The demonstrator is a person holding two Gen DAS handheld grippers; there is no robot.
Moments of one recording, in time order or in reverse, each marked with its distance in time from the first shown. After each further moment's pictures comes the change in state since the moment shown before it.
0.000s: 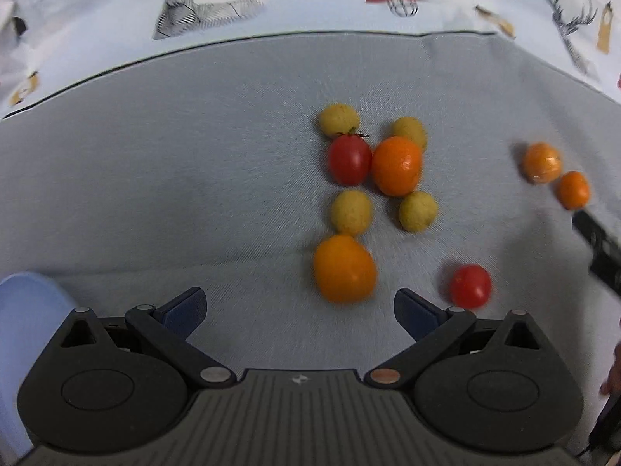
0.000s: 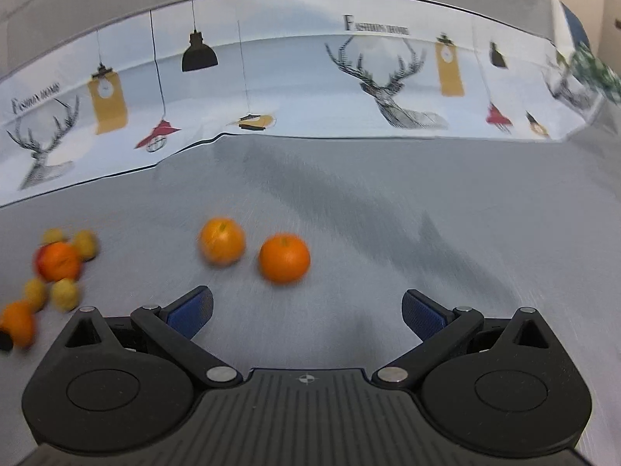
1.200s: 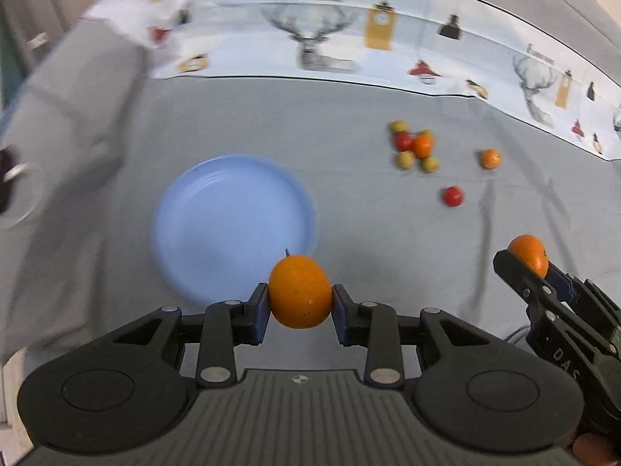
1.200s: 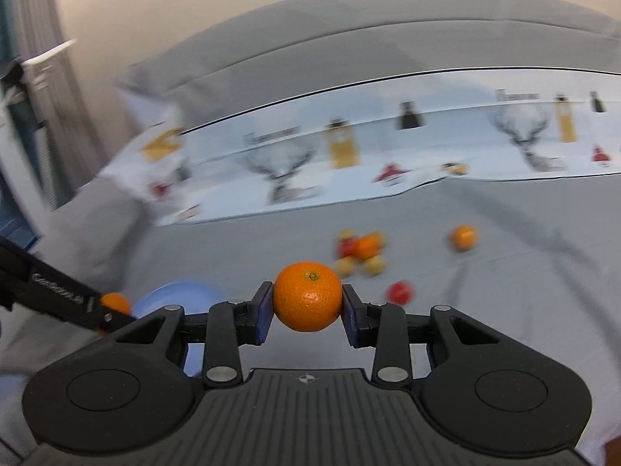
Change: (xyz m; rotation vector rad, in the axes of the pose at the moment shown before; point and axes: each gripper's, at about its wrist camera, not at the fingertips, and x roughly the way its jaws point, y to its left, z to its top) left arm -0.237 0.138 -0.196 -0.139 -0.159 -0.019; right arm -0.263 0.114 -0.038 -0.029 -0.073 0.465
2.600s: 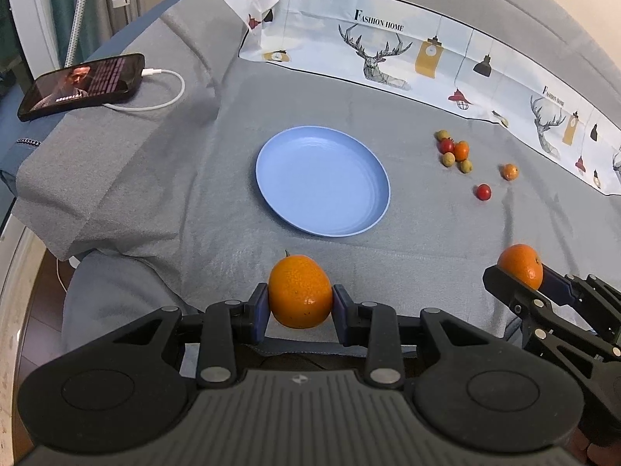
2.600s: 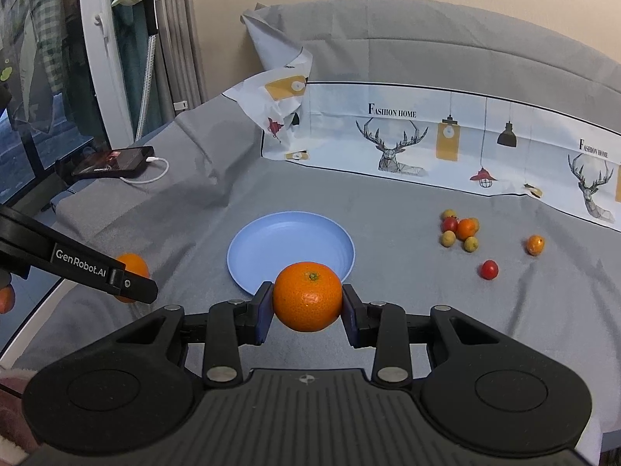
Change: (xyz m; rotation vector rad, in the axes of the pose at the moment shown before) left arm -0.047 0.107 -0.102 -0.127 -0.094 -0.027; right arm -0.059 0.151 -0.052 -0.284 0.085 0.064
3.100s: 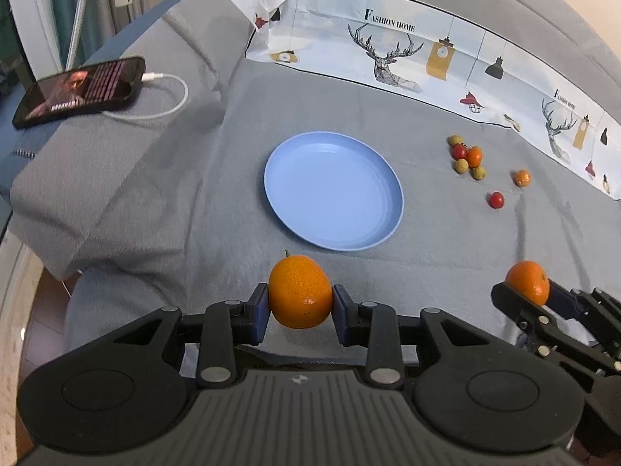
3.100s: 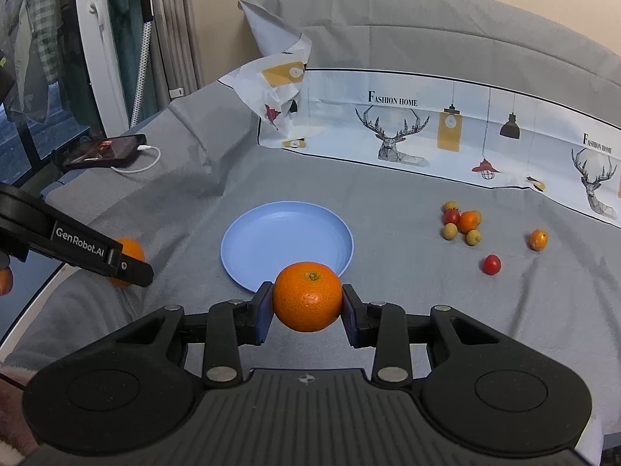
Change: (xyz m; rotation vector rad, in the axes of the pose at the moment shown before) left arm 0.018 0.003 0.019 0.003 0.002 0.027; right arm 0.018 0.001 0.003 -0.005 0.041 -0.013
